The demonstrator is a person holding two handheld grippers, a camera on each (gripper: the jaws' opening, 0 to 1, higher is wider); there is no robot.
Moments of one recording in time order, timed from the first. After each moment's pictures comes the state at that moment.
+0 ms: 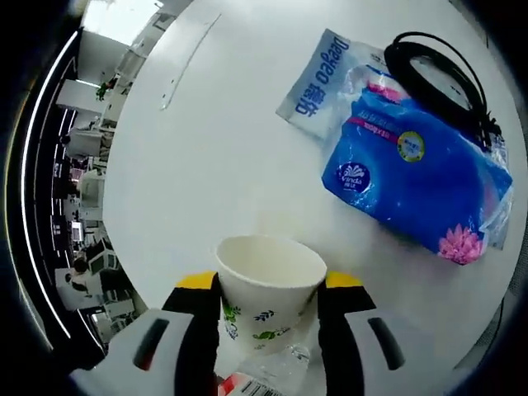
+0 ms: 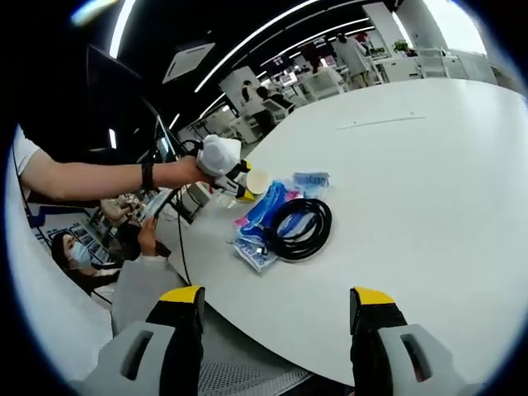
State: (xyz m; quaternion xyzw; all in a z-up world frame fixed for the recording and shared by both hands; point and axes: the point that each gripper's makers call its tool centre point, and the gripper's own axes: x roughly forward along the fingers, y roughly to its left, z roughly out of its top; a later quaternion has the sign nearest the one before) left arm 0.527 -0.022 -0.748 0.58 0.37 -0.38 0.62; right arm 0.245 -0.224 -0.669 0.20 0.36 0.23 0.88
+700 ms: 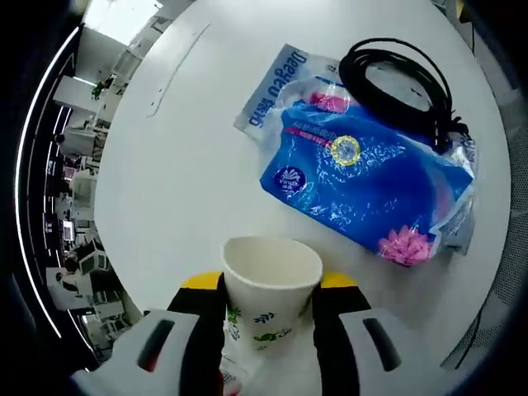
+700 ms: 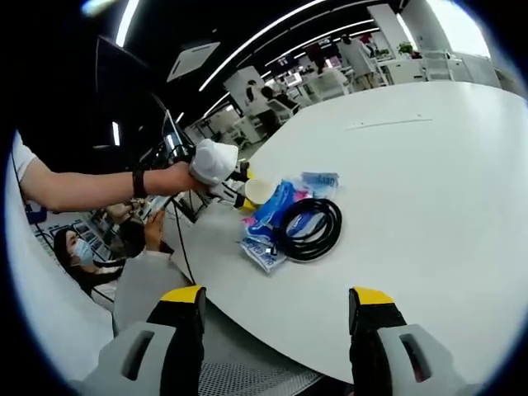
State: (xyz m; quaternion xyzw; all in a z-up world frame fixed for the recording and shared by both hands) left arm 0.478 -0.024 -0.749 0.55 0.38 -0.40 0.62; right arm 0.242 -0.213 -0.666 0.20 0.35 0.24 0.88
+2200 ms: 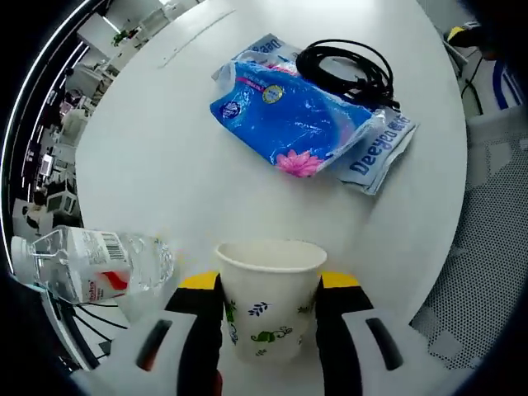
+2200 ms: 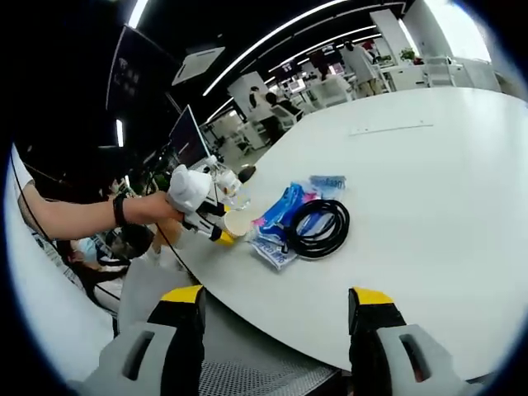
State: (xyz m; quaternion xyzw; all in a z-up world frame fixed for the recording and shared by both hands) left arm 0.389 0.039 -0.756 0.42 0.47 -0.38 0.67; right arm 0.229 -0.203 -0.659 0.20 0.34 0.24 0.89
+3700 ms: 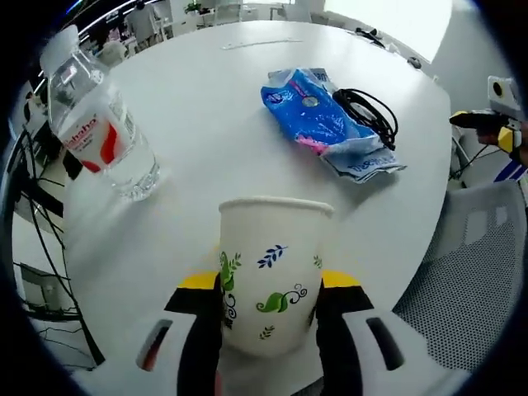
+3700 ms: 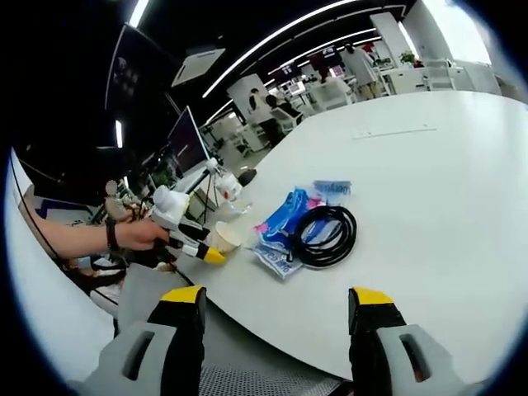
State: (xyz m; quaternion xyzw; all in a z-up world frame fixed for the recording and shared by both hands) left arm 0.358 0.064 -0.759 0.19 0.49 -0.36 0.77; right arm 0.242 -0.188 -0.653 0.19 0.33 0.24 0.89
